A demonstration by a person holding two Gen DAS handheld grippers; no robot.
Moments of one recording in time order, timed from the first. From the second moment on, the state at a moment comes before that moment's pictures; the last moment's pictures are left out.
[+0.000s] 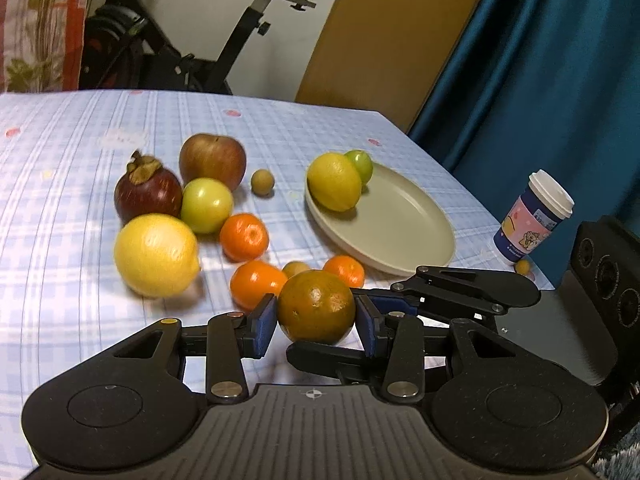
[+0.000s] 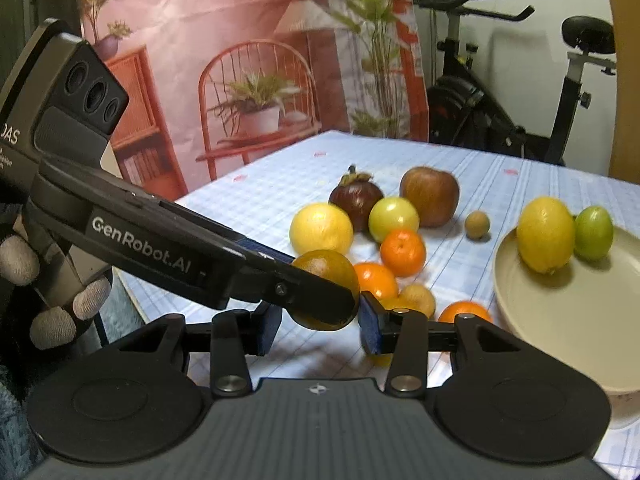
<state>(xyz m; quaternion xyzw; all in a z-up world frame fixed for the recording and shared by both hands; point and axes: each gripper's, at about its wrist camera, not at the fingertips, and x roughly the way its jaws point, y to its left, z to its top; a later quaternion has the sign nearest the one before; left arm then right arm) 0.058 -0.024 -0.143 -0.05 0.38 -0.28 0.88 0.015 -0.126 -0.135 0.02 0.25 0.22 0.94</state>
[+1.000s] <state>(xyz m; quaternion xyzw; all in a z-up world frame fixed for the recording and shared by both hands) 0.141 -0.140 -0.142 0.04 0.40 -0.33 0.86 0.030 -0.216 -0.144 0.11 0.18 0.06 0.98</state>
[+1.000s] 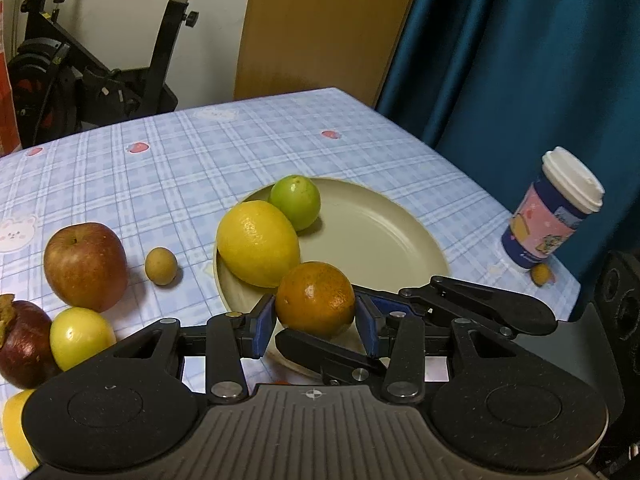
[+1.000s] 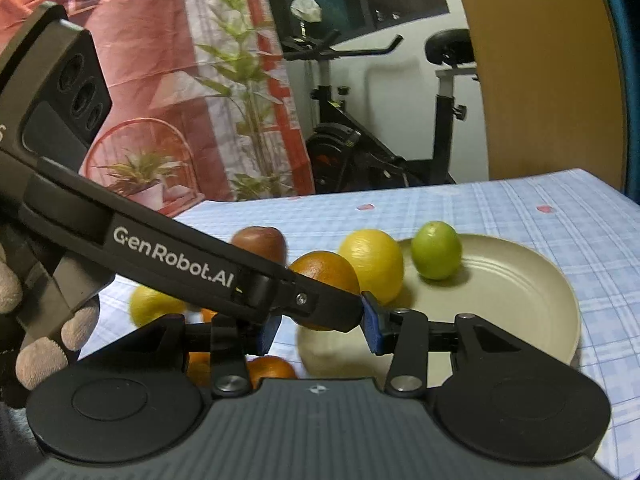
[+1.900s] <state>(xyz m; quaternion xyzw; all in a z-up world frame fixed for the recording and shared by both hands) 0.134 -0.100 -0.124 0.01 0.38 -0.28 0.88 0.029 -0.211 -0.144 0.10 0.19 0.04 0.98</state>
